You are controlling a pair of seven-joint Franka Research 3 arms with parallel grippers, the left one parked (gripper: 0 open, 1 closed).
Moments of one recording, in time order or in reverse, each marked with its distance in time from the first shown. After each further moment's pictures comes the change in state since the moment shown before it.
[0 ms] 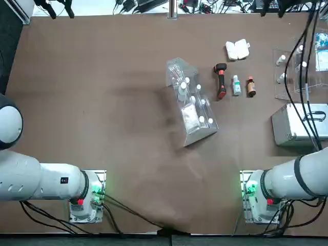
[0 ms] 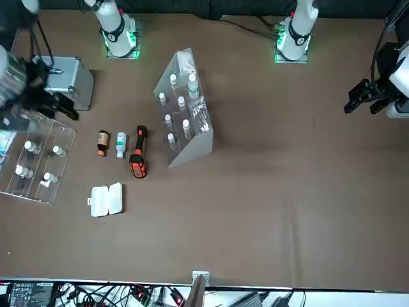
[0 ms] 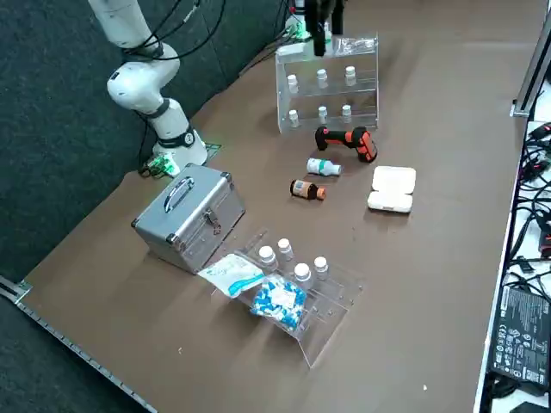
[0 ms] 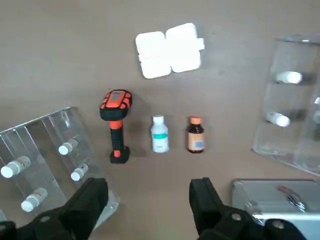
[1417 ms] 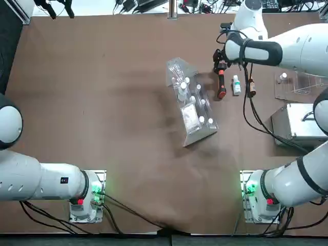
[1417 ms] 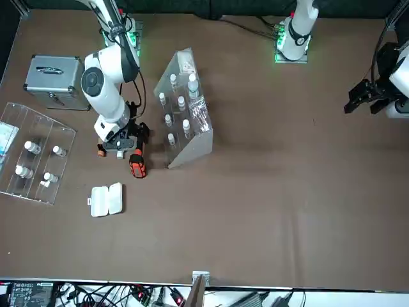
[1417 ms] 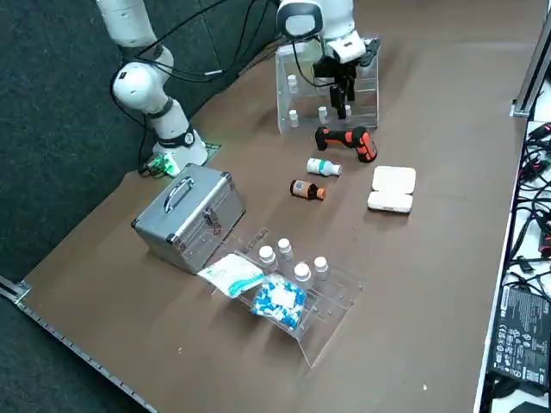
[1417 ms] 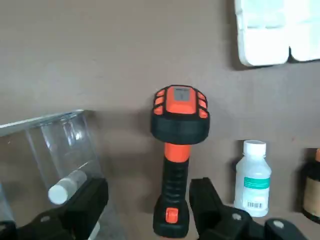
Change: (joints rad) arm 0.272 0.035 0.002 -0.625 -0.006 0.800 0.152
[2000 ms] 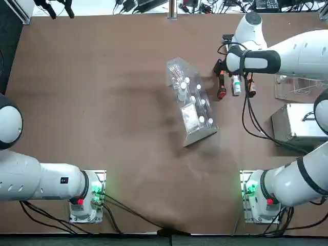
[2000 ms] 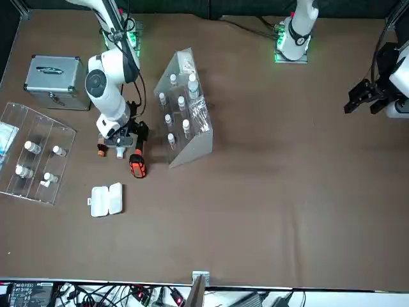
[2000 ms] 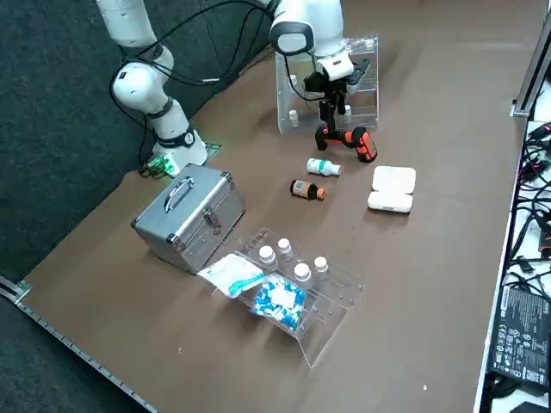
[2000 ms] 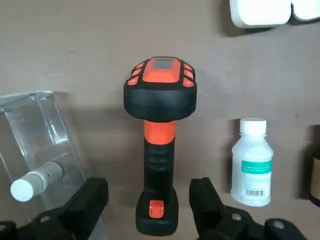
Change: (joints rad) arm -0.004 0.001 -0.009 -0.128 0.000 0.111 0.032
